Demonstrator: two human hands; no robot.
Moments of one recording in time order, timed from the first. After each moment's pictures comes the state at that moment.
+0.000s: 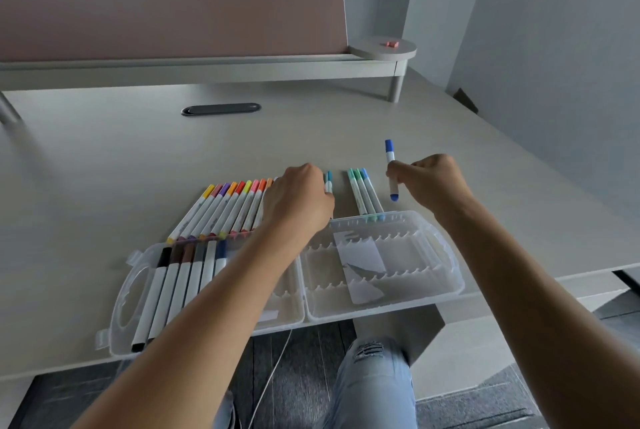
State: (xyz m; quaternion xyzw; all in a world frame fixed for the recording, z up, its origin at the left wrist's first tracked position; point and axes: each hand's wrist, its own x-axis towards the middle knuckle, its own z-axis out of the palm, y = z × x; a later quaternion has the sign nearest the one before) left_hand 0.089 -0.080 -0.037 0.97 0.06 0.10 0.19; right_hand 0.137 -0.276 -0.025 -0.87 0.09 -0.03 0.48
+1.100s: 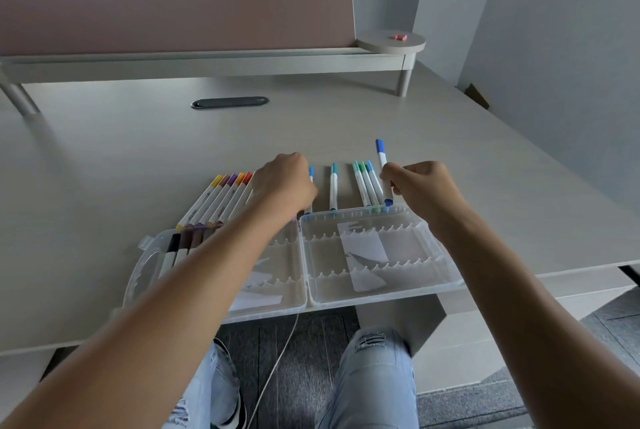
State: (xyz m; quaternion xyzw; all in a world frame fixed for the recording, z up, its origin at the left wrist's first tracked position) left_hand 0.113 -0.054 -0.044 0.99 0.11 0.06 0.10; right_hand 0.107 -0.265 -0.031 -0.84 0.04 0.02 0.54
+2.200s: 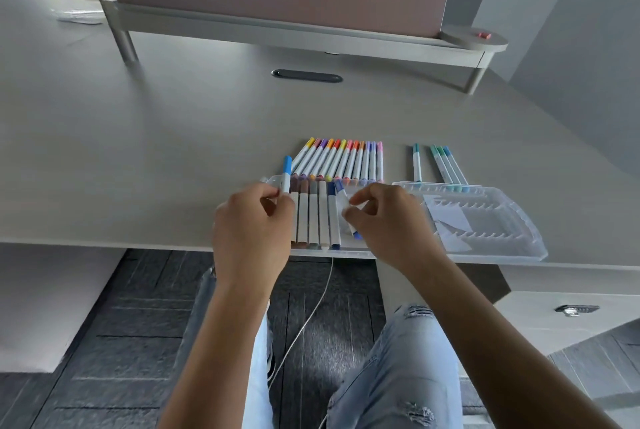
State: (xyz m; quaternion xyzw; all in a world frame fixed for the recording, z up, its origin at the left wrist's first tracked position) left_hand -0.118 0.053 -0.052 0.82 0.25 0.28 0.42; right_hand -0.031 -0.112 -0.058 -0.94 -0.15 -0.01 0.32
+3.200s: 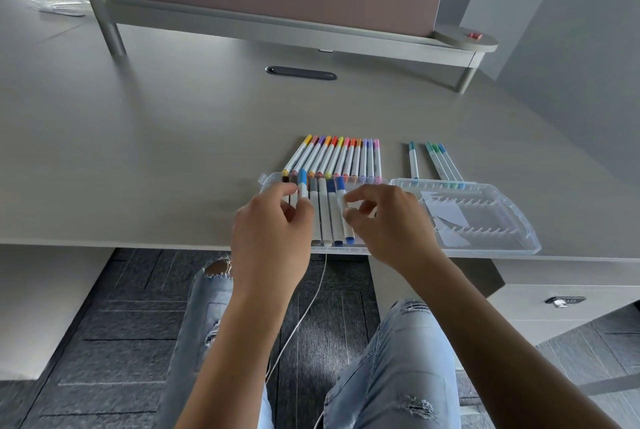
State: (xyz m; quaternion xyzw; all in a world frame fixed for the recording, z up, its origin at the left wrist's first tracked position) left_hand -0.123 0.041 -0.055 0.82 0.20 0.26 0.46; right_hand -0.040 -0.110 -0.059 -0.95 -0.18 -0.05 0.25
